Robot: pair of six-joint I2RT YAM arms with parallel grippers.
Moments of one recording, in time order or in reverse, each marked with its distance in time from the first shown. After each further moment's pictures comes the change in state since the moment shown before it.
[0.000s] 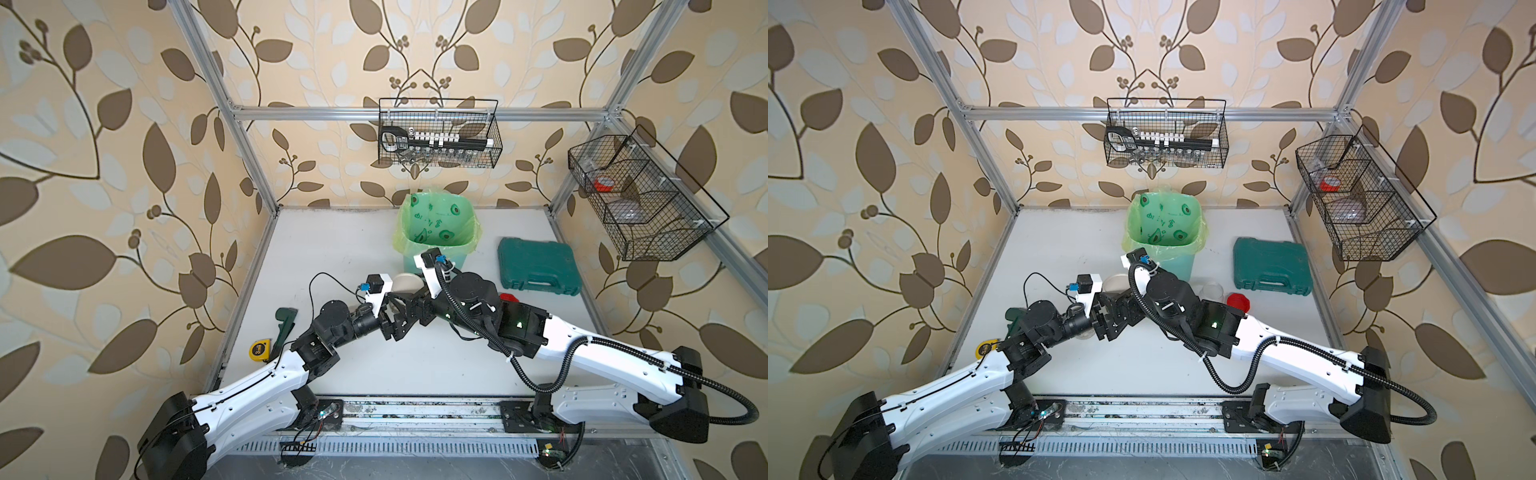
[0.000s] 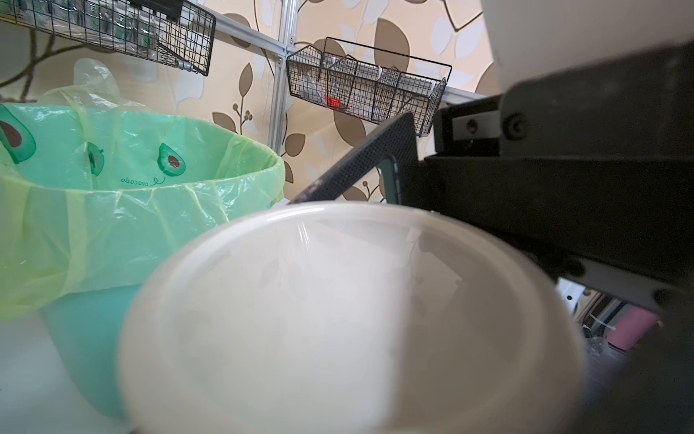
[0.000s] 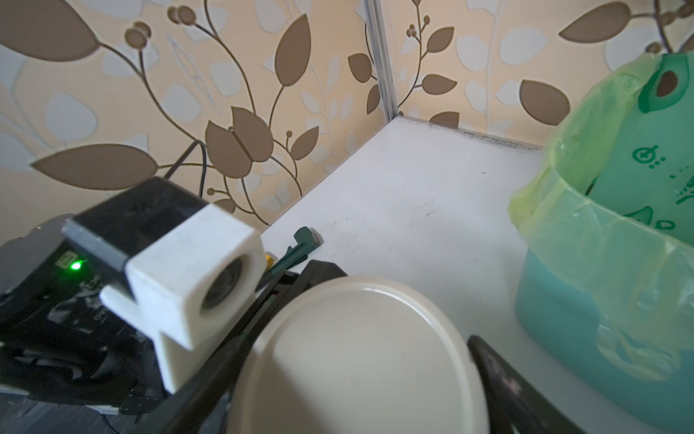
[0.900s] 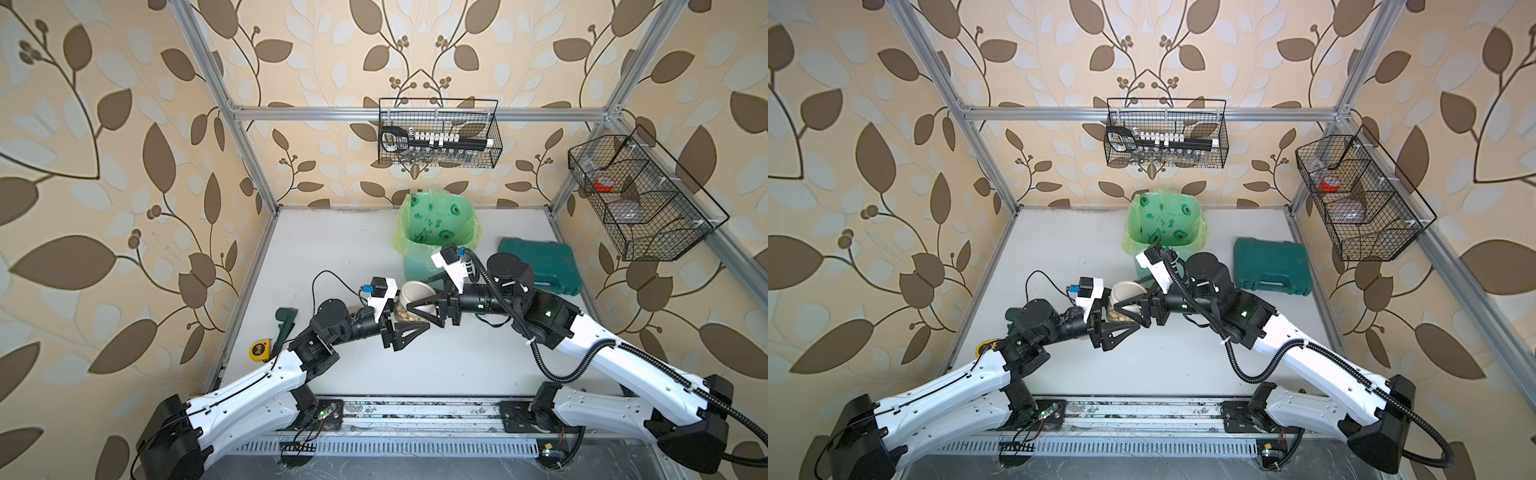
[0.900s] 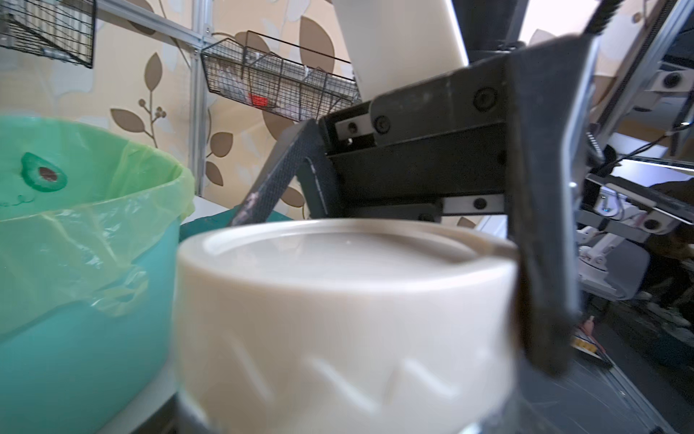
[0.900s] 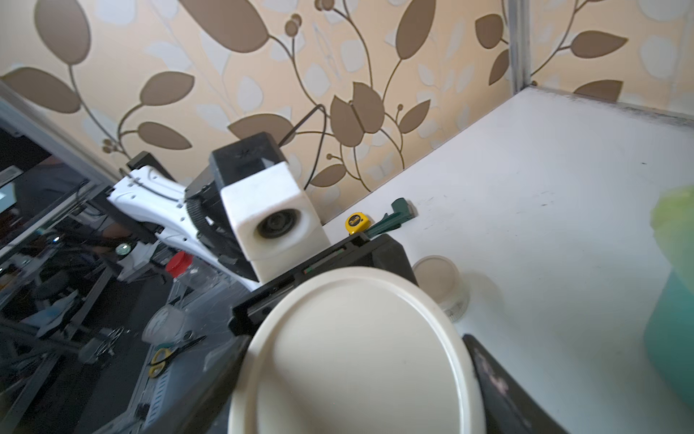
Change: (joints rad) left arm -0.008 -0.017 0.053 -0.010 0.227 -0.068; right arm -0.259 -0.131 -0.048 -0.017 -0.736 -0.043
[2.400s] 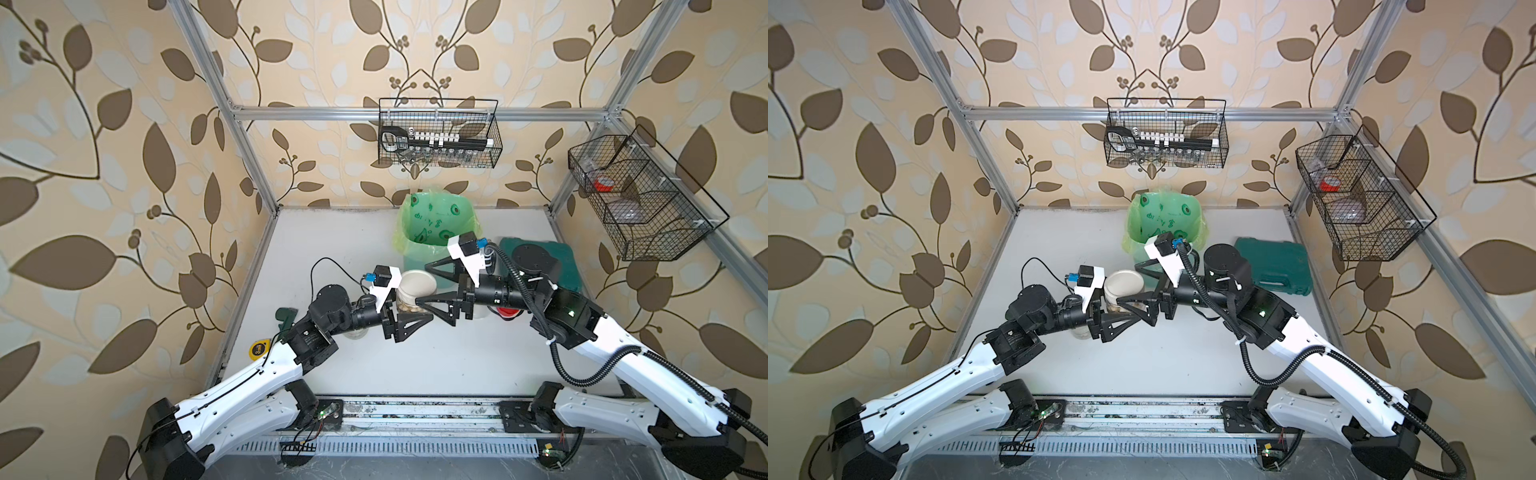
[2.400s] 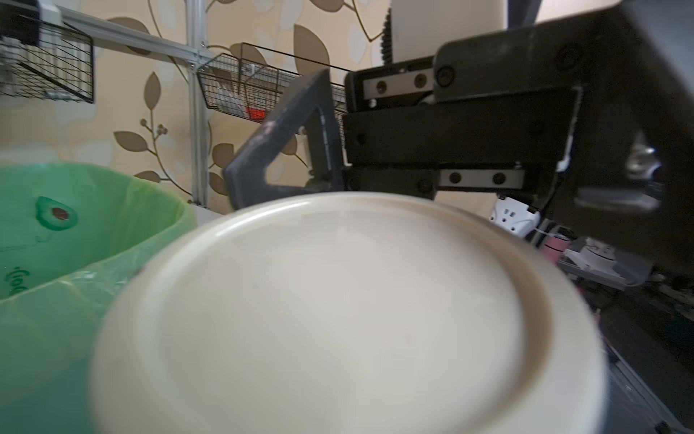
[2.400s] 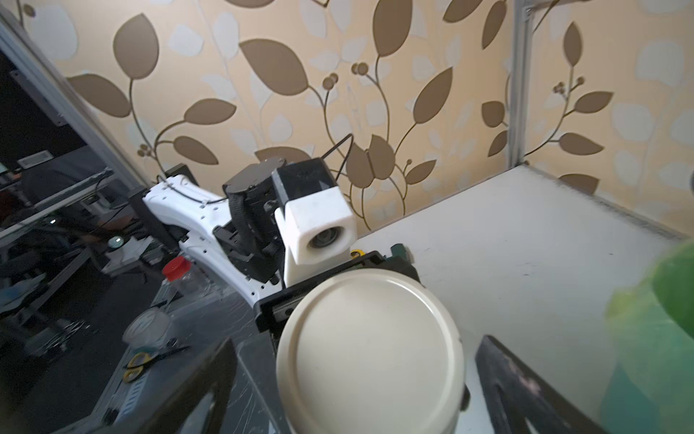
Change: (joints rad) left arm 0.001 0.012 0.188 -0.232 -0.069 0.107; right arm -0.013 -0.064 0.101 -0.016 0.097 -0.089
